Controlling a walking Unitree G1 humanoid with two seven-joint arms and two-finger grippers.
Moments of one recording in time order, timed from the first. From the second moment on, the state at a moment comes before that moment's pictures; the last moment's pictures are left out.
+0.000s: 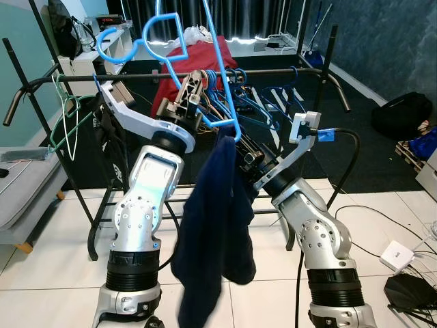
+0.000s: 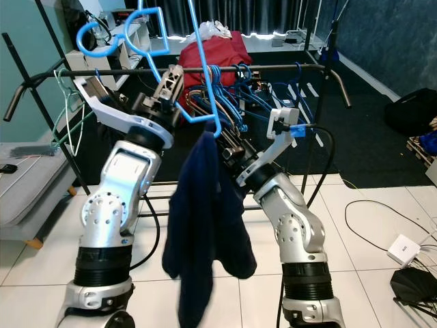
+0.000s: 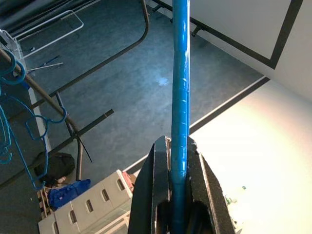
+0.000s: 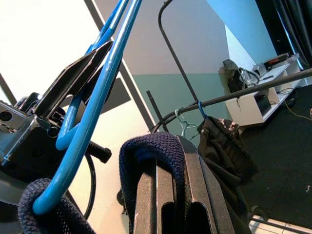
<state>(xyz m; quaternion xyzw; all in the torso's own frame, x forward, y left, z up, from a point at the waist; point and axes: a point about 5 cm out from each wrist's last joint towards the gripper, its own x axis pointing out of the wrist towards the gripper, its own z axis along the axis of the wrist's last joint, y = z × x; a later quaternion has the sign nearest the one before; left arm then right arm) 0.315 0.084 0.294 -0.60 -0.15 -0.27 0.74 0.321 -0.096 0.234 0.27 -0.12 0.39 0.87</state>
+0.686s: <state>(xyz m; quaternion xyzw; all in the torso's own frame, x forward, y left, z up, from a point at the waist) 0.322 0.073 0.302 -0.43 -0.23 -0.11 0.87 0.316 -0.097 0.228 0.26 -0.09 0.42 0.87</state>
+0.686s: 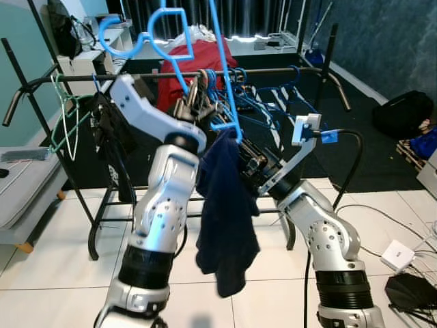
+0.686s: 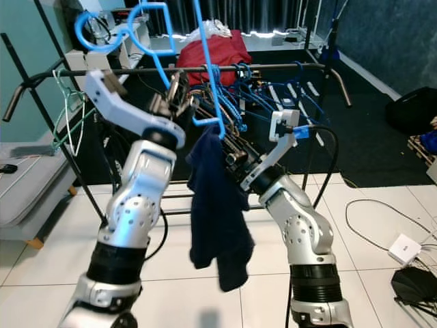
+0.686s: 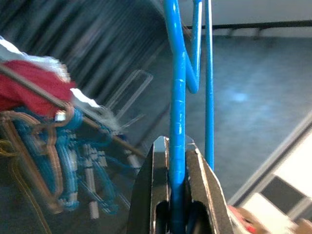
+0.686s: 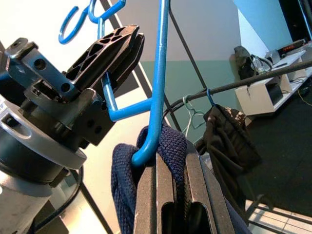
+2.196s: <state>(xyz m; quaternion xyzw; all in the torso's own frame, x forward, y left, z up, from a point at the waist) 0.314 0.027 0.300 -0.40 -0.18 -0.17 0.88 0.311 -0.099 0.229 0.35 -0.08 0.45 0.82</state>
